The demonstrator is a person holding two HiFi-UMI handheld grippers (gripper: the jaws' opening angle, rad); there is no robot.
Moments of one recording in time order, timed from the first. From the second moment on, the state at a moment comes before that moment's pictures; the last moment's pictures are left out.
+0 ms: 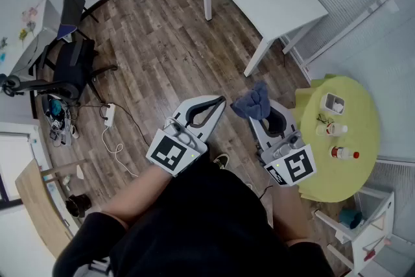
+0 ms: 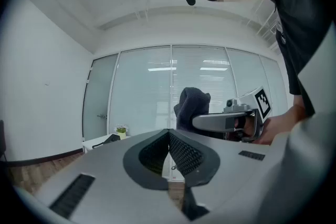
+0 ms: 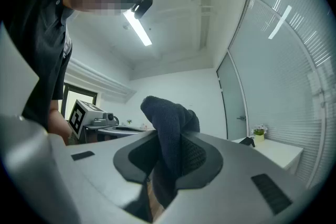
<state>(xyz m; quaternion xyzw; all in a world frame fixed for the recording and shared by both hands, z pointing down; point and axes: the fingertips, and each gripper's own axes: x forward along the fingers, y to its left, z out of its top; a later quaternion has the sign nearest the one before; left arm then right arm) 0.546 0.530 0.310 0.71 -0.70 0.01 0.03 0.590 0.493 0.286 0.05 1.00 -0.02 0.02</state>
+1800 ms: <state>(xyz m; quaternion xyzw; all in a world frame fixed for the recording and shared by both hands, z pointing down) 0.286 0.409 0.308 0.72 -0.69 -0.01 0.03 0.336 0.379 0.289 0.03 1.00 -0.03 0.00</state>
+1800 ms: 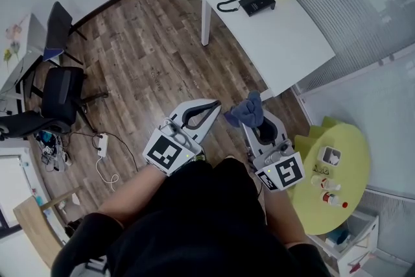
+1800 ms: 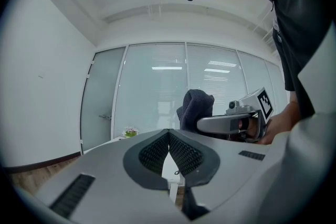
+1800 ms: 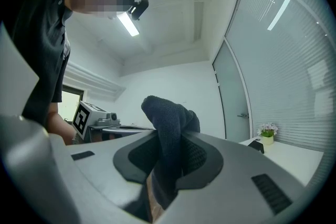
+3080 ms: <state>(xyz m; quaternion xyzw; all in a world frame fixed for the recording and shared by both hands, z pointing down) 0.134 0.227 0.313 0.68 -0.73 0.01 0.05 0.175 0.198 0.297 0.10 0.99 -0.07 0.00</state>
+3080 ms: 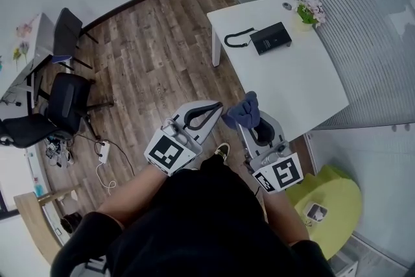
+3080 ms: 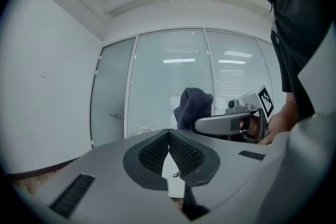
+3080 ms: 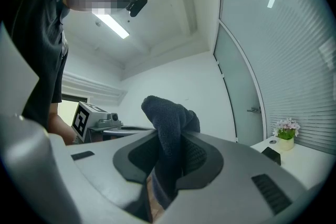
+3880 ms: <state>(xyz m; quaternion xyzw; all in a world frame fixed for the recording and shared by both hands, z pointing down) 0.051 0.156 0.319 0.67 -0.74 0.01 0.05 0.101 0.115 0.309 0.10 0.99 -0.09 -0.02</state>
